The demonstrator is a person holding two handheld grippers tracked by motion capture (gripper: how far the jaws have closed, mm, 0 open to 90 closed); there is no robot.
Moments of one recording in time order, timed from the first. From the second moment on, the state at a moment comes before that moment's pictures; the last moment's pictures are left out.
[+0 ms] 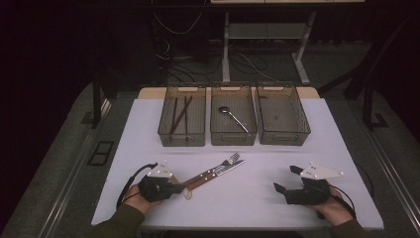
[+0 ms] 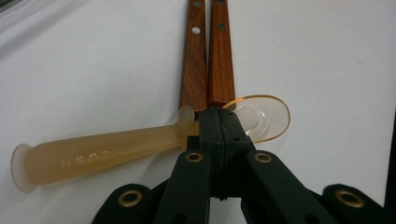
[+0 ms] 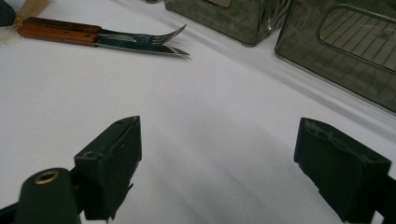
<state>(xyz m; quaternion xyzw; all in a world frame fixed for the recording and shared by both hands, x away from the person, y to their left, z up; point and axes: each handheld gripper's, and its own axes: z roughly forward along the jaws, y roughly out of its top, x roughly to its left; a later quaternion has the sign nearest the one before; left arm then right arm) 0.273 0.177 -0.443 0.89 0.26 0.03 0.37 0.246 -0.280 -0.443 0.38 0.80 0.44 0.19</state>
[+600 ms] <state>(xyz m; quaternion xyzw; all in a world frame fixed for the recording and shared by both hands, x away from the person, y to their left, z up) 0.288 0.162 -0.446 0.89 0.26 0.06 0.38 0.245 -0.280 -0.441 0.38 0.79 0.44 0.19</state>
